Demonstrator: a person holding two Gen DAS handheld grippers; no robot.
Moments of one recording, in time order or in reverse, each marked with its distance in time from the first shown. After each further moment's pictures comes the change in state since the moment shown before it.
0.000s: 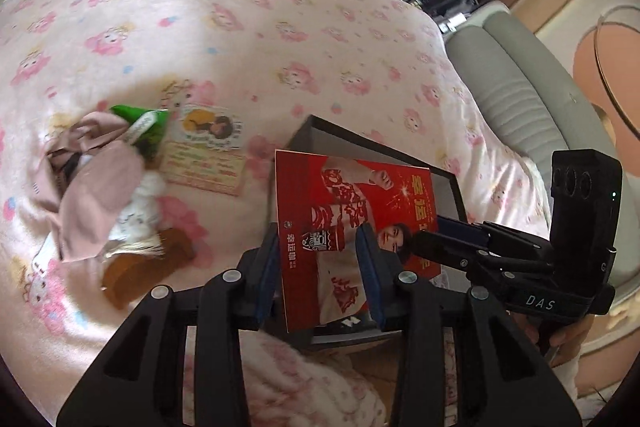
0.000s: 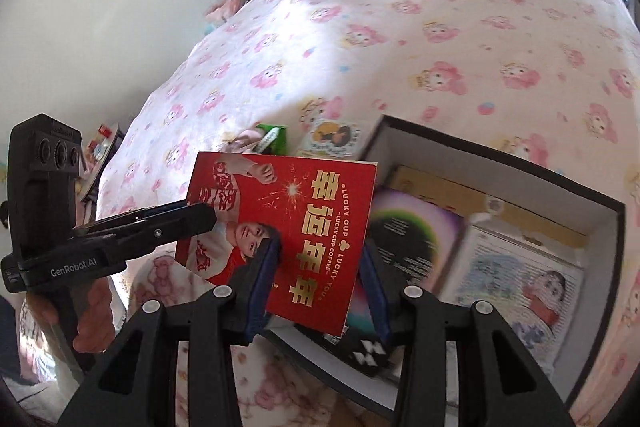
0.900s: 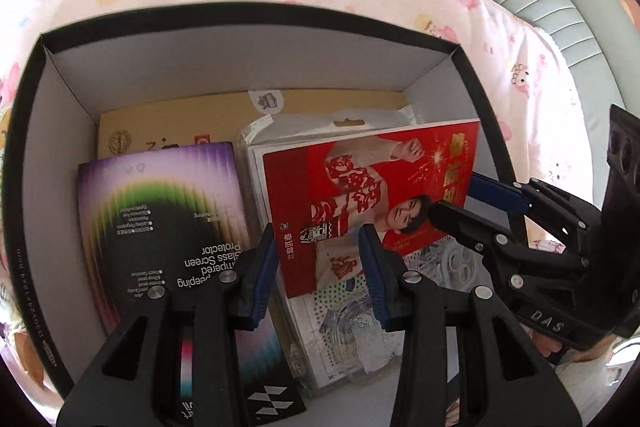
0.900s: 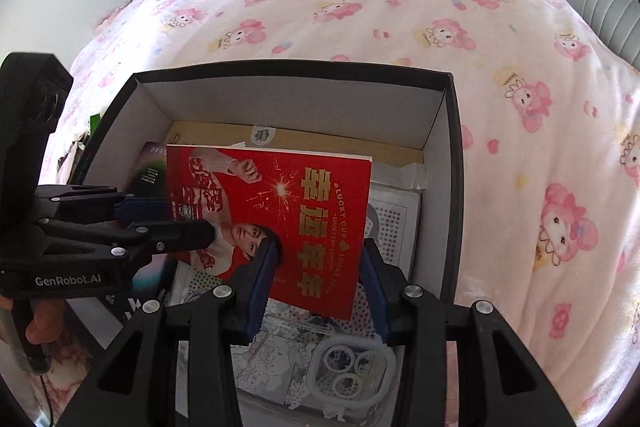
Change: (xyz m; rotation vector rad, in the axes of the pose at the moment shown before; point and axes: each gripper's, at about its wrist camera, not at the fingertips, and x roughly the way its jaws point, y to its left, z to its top) left arm 0.211 -0.101 -0.010 0.218 0.370 0.010; right arm 0.000 -0.163 -0.062 0.144 0.029 -0.348
